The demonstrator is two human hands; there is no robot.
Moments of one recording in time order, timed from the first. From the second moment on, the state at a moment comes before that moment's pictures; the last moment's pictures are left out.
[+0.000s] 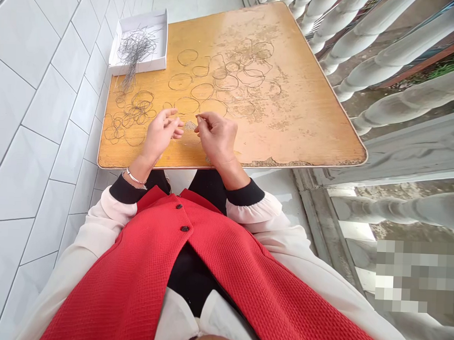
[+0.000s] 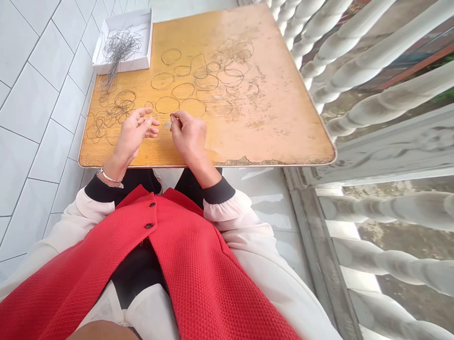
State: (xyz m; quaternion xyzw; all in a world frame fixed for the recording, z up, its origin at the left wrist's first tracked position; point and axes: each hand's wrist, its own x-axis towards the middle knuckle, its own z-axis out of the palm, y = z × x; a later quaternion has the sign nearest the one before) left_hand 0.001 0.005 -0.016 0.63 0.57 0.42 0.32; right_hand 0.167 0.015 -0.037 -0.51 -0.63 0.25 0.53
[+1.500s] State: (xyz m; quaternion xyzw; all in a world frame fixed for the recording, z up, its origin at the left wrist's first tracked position) left_hand 0.018 -0.009 0.008 0.49 0.51 0.48 0.52; right_hand 0.173 0.021 -0.021 -0.43 -0.69 0.31 0.49
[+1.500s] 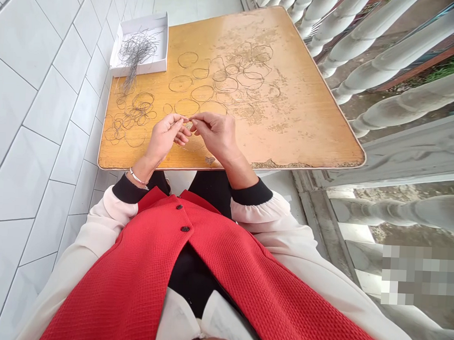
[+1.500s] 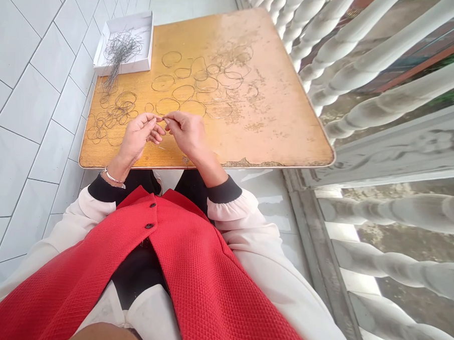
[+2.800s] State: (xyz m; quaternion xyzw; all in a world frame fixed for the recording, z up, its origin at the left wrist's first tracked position) left_hand 0.015 -0.008 0.010 0.44 0.54 0.54 0.48; right_hand 0.193 0.001 -0.015 -0.41 -0.51 0.51 0.55
